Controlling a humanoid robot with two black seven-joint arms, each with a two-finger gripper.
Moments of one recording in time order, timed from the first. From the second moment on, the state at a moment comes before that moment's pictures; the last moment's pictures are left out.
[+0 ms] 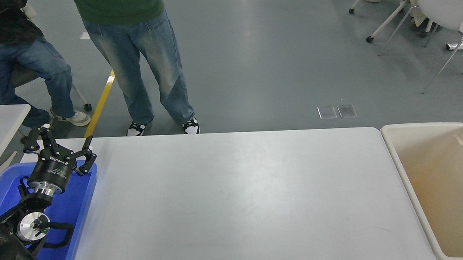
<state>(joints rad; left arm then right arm) -0.54 0.44 -0.74 -0.41 -0.02 -0.67 -0.59 0.69 -0.54 -0.24 0.09 -0.61 -0.03 0.29</state>
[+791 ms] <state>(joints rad) -0.54 0.44 -0.74 -0.41 -0.02 -0.67 -0.59 0.65 -0.39 -0.23 -0.04 -0.52 -0.07 0.18</state>
